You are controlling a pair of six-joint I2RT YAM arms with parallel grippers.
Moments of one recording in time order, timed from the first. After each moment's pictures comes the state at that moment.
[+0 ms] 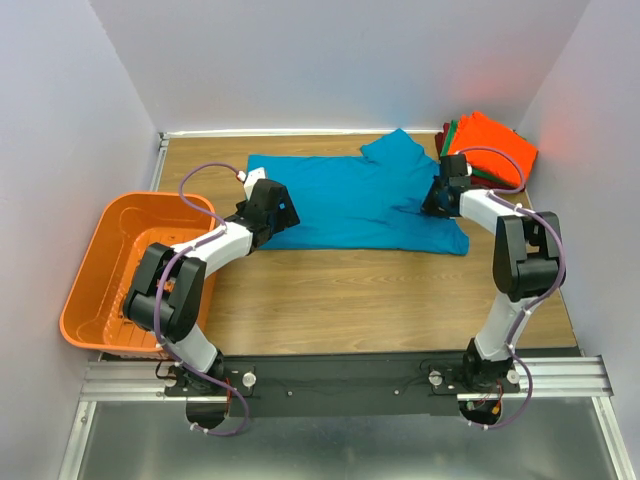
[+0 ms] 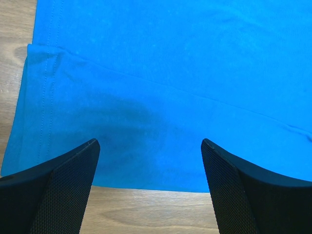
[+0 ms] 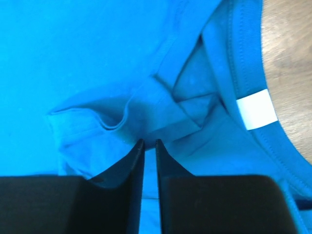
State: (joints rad) left arm -0.41 1.62 0.94 -0.04 -0.25 -0.65; right arm 0.11 1.88 1.21 -0.23 0.06 0.51
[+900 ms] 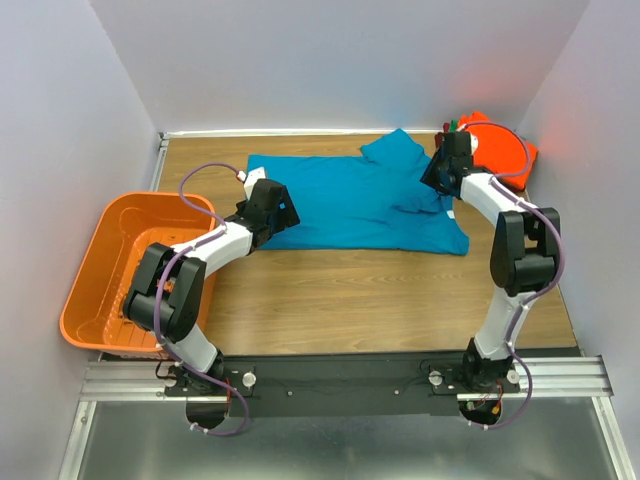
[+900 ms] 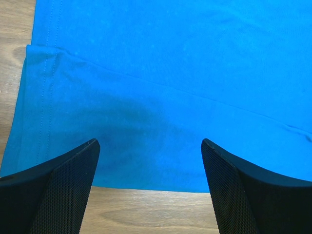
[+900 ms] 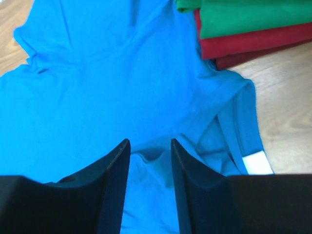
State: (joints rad) left arm -0.41 1.62 0.94 -0.04 -0.25 -0.65; right arm 0.11 1.91 1.39 -0.22 0.13 0.51
